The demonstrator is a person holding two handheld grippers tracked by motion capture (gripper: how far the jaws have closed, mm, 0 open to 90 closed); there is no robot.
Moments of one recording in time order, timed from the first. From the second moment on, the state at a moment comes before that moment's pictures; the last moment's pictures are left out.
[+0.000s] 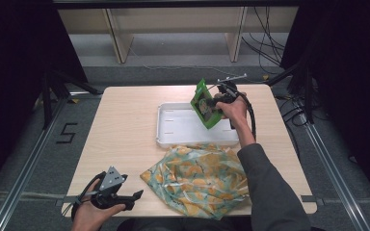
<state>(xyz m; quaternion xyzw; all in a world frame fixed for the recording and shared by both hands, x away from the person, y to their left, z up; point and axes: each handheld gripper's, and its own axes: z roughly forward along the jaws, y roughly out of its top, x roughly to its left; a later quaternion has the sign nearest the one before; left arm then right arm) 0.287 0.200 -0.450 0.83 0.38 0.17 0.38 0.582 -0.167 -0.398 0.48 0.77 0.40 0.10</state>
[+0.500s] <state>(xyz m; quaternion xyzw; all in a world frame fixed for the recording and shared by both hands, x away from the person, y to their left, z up) 0.286 0.198 -0.450 0.83 0.37 0.18 0.38 0.609 -0.156 -0.425 0.51 0.76 0.39 0.10</state>
